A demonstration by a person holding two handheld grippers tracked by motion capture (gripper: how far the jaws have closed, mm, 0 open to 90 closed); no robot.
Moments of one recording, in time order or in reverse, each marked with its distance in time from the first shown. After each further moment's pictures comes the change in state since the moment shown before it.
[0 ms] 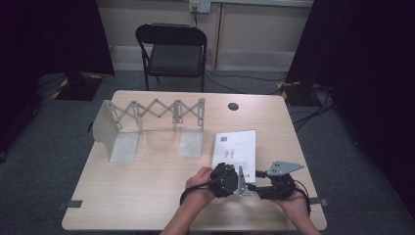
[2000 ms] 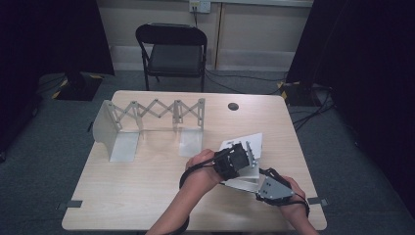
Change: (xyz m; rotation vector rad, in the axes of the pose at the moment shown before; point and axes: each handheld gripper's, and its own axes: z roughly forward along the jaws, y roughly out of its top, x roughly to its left) left arm 0.063 0.060 -0.054 0.122 -0.142 -0.100; right arm 0.031 -0.005 0.003 -0.060 -0.289 -0.582
